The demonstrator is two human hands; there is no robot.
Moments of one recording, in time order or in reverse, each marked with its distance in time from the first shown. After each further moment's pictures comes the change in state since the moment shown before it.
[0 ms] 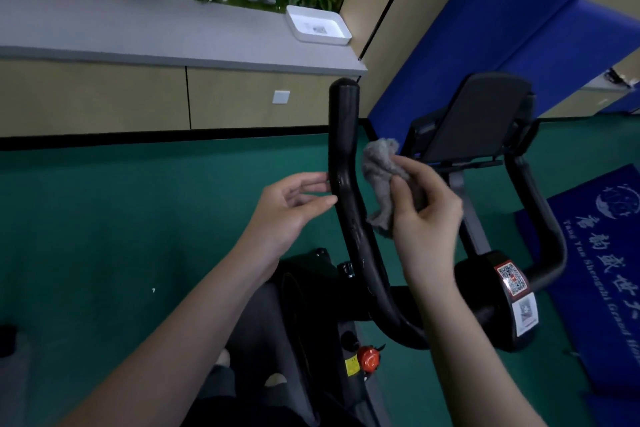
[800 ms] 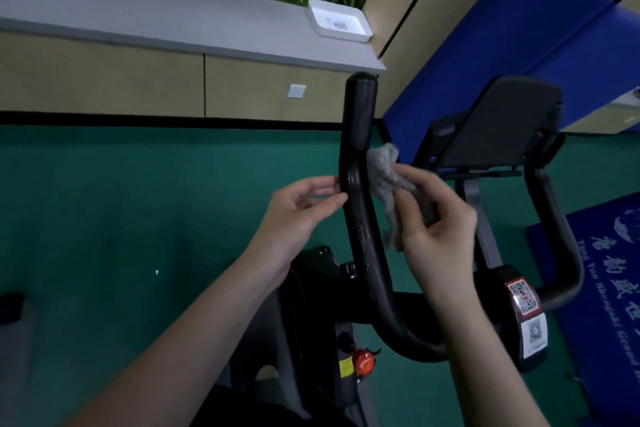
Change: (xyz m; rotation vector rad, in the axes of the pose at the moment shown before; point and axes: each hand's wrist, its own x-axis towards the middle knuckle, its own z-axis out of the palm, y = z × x) left_hand -0.007 -0.011 0.012 -0.090 0.085 -0.073; right_hand 0.001 0.006 -0.012 -0.034 -0.232 -0.197
